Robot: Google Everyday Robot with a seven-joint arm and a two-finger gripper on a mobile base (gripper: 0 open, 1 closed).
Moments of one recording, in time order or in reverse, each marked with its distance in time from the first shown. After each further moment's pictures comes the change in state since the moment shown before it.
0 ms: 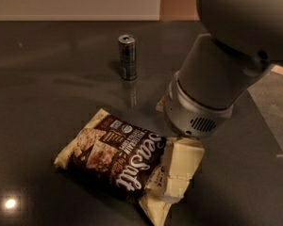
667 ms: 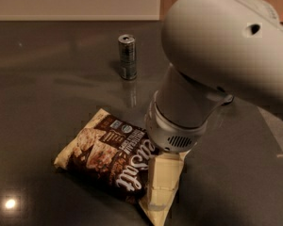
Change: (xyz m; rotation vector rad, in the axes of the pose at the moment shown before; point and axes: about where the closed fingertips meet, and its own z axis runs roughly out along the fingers) arm -0.011 0.000 0.042 0.001 0.030 -0.031
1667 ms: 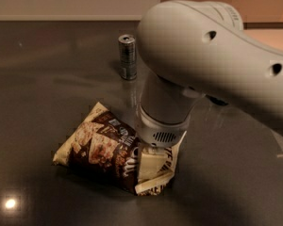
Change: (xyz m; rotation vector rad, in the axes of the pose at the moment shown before) arm -0.007 -0.014 0.019 -0.017 0.052 -0.020
